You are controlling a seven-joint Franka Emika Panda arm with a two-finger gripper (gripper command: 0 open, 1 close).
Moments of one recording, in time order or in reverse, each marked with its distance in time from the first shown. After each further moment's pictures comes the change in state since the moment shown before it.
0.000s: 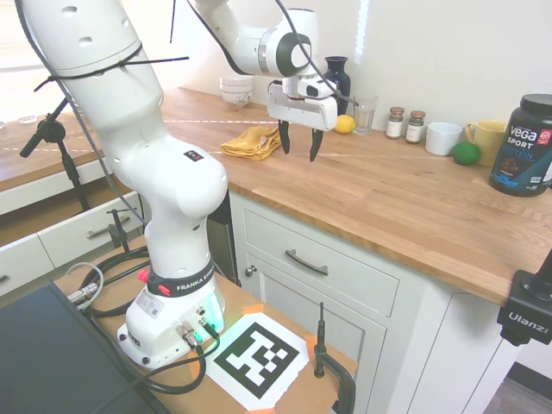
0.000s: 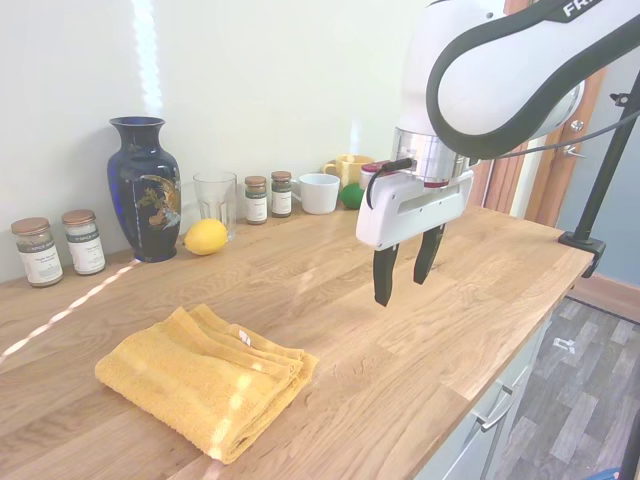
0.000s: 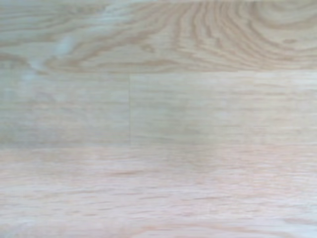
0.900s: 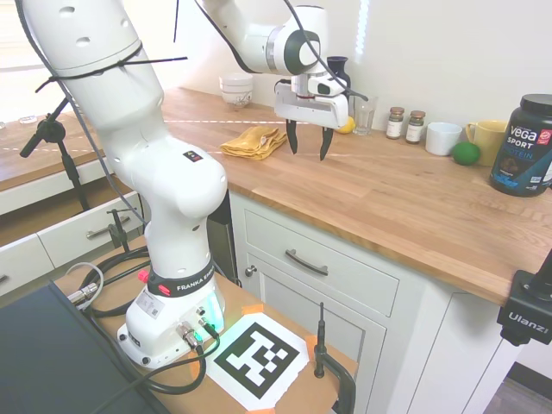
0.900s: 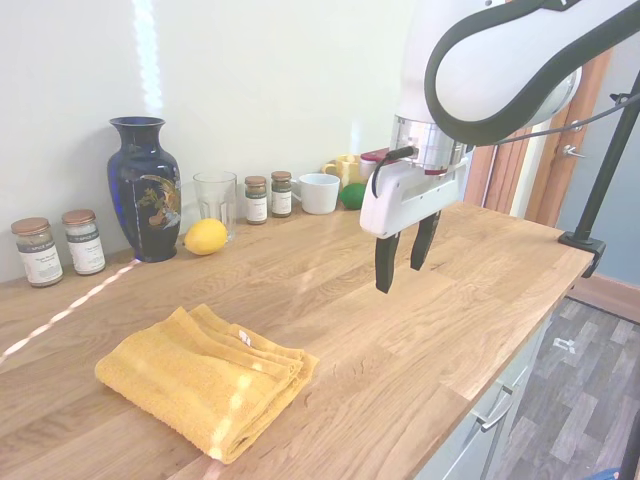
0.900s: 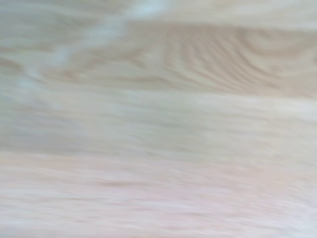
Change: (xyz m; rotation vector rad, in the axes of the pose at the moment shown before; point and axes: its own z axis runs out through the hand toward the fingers) arm 0.008 -0.008 -0.018 0.003 0.031 -0.083
